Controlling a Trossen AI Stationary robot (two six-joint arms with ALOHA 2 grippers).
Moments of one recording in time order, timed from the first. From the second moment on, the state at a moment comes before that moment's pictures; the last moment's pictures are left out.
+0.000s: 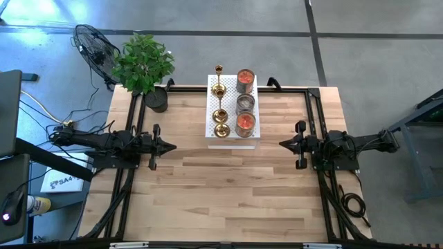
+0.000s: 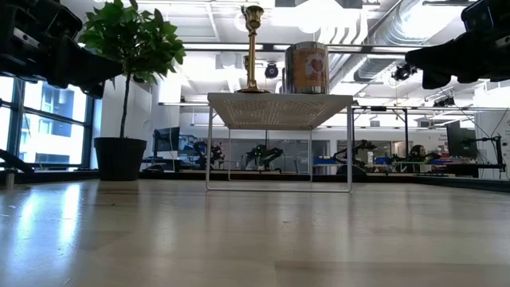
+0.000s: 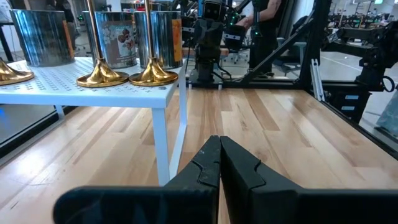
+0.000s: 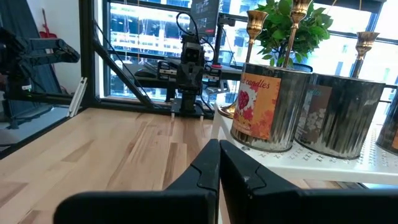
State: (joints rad) left arm -0.17 0.08 0.01 0.05 -0.19 -0.03; right arm 0.14 0.01 0.01 0.08 0.18 -0.13
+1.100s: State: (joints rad) left arm -0.17 0.08 0.01 0.05 -0.19 -0.03; right arm 0.14 0.01 0.01 0.08 0.18 -0.13
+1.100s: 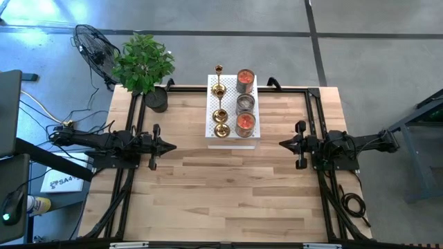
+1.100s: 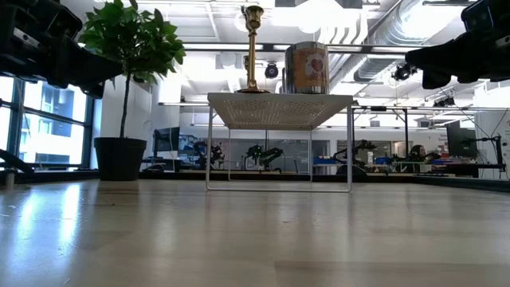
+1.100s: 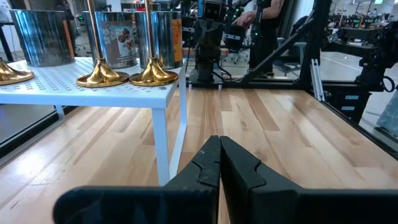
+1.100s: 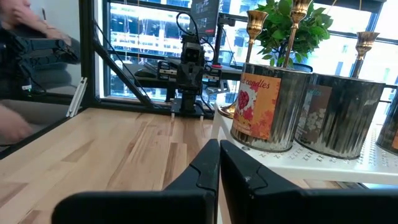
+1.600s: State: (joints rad) left arm -0.17 0.08 0.01 0.05 -0.19 -0.03; right arm 0.14 0.01 0.01 0.08 0.18 -0.13
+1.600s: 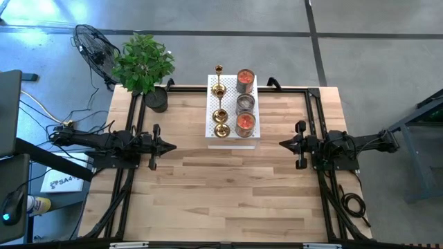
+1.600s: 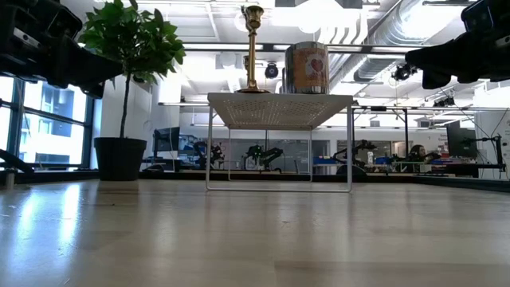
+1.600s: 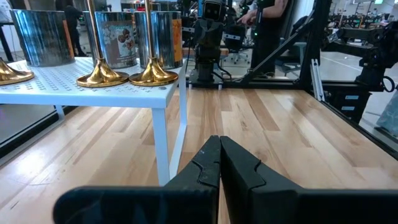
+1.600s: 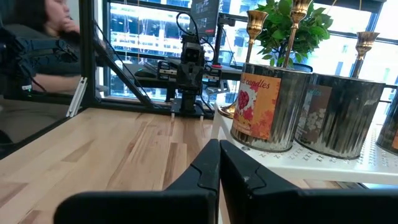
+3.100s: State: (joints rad) left arm -0.17 0.08 0.01 0.05 -0.19 -0.03; right arm 0.14 0.01 0.01 0.08 0.18 -0.13
